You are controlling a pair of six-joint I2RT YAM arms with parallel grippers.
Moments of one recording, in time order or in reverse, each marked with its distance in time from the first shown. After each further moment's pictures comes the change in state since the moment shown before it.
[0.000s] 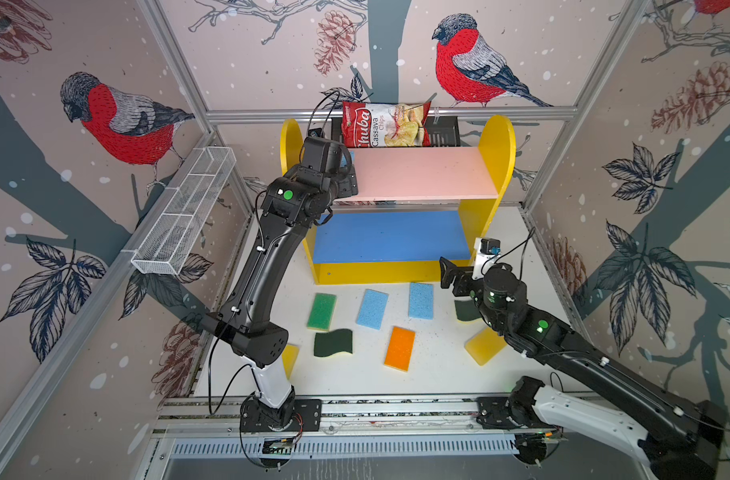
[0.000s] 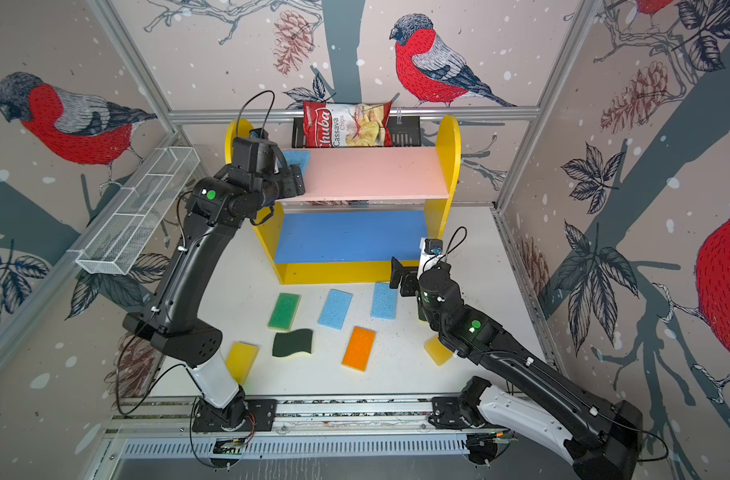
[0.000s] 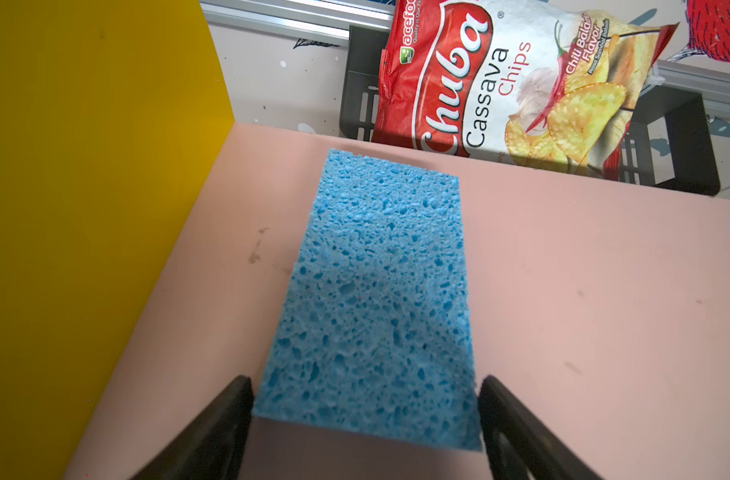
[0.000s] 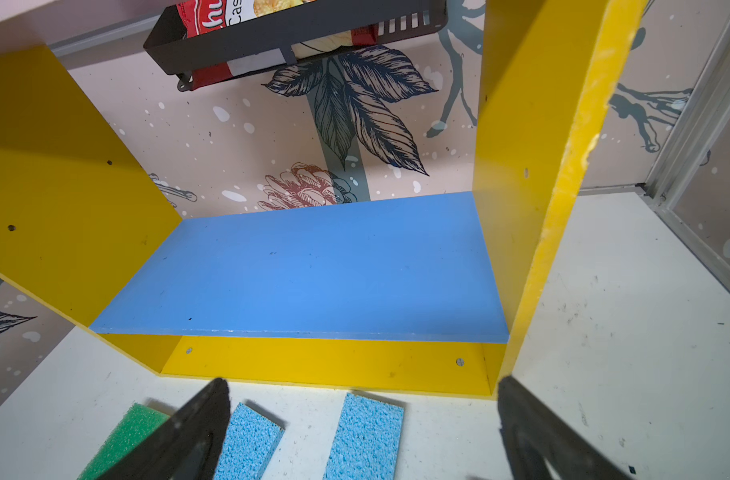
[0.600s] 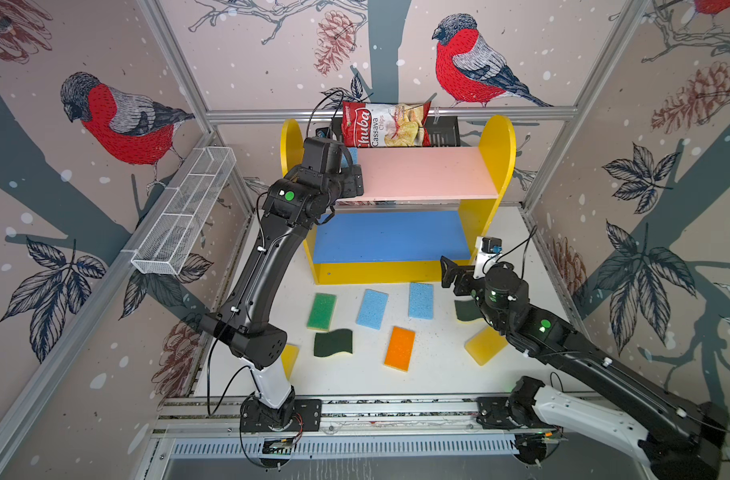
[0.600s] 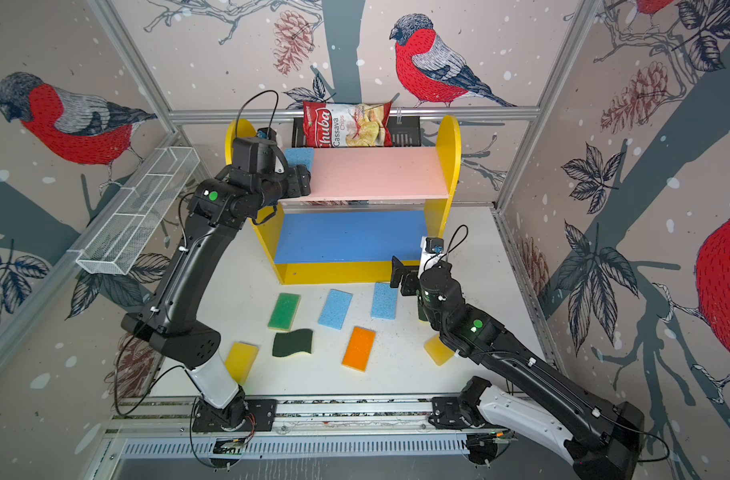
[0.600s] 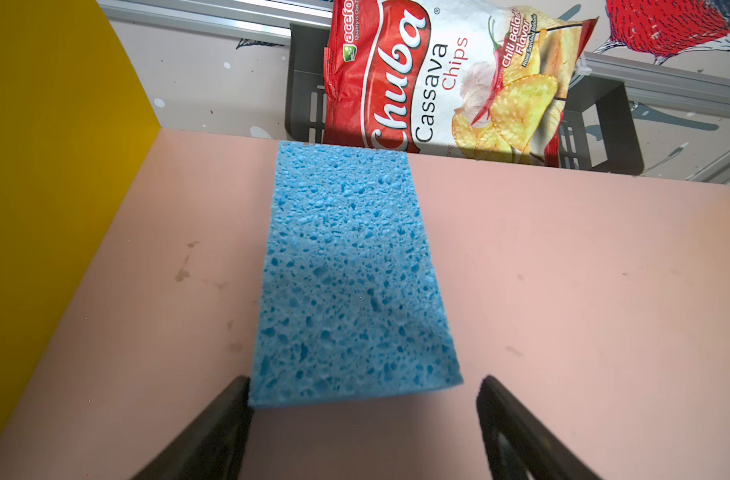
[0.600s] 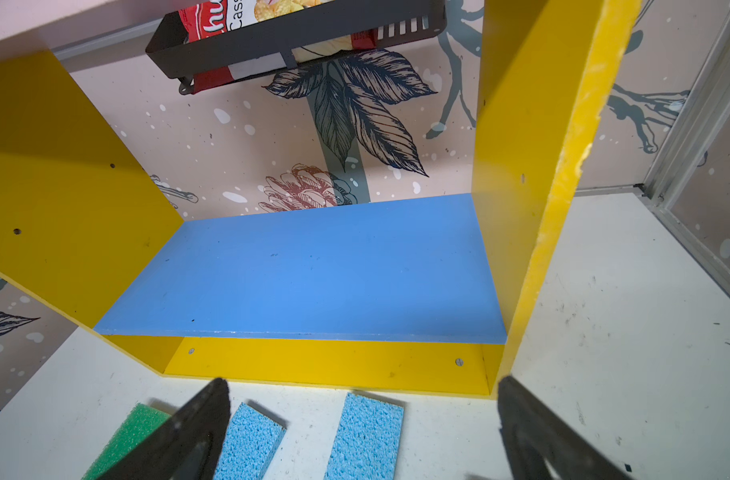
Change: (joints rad) left arm 0.000 -0.011 -0.027 0.053 0.109 0.040; right arm 0.001 -0.002 0.023 -0.026 0.000 0.004
